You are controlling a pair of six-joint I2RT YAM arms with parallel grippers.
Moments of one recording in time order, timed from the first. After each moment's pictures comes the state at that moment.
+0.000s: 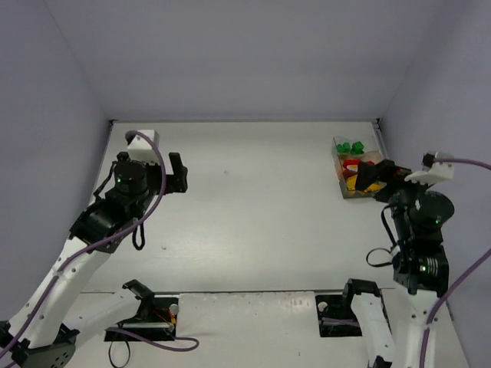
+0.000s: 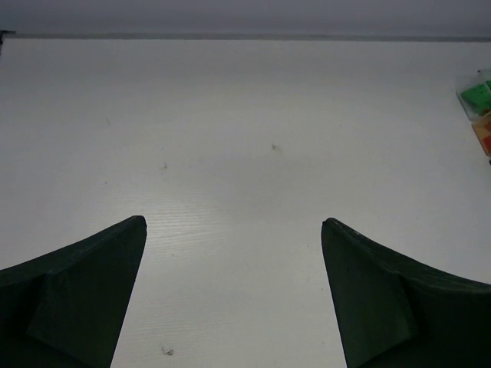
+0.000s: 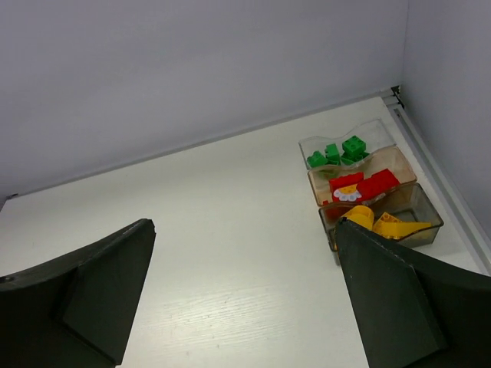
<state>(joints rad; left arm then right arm) -0.55 0.92 1.19 -0.60 -0.36 -0.26 -0.14 0.63 1.04 -0.46 -0.10 0.31</state>
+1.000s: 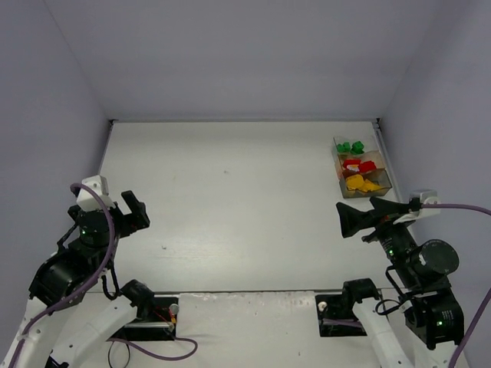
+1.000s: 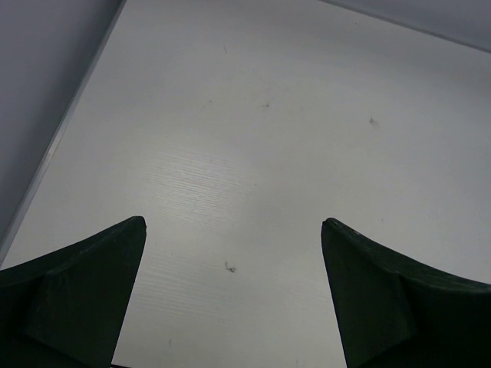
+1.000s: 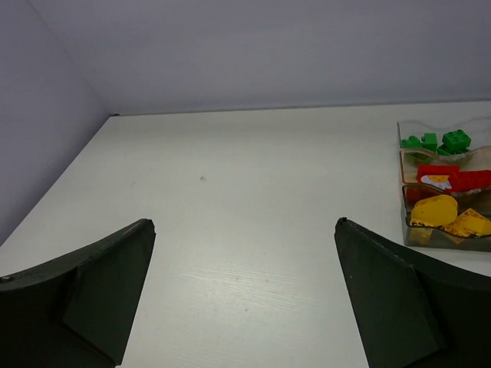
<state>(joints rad) -0.55 0.53 1.05 -0.98 -0.63 -0.45 0.14 0.32 0.98 -0.65 -0.17 0.27</state>
